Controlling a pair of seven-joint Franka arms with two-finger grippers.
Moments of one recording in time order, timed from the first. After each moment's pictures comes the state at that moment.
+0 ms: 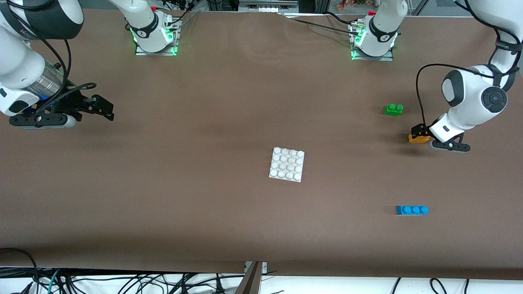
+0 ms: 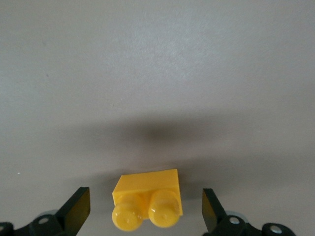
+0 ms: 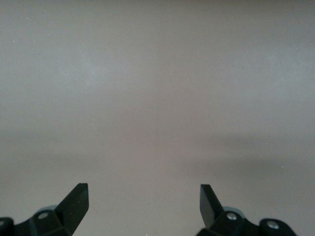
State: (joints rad) left arm 0.24 0.29 0.01 -2.31 0.08 2.56 0.32; right arm 0.08 0.02 0.03 -1.77 0.03 1.82 0.09
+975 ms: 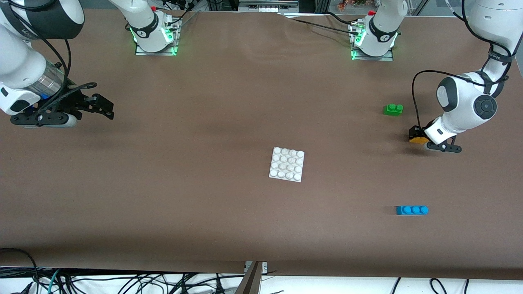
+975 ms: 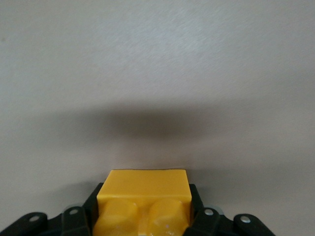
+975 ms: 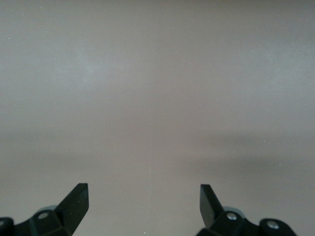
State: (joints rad) left arm 0.27 0.37 -0.01 -2.31 0.06 2.59 0.34; right arm 0.08 0.02 0.02 -1.78 0.02 1.81 0.09
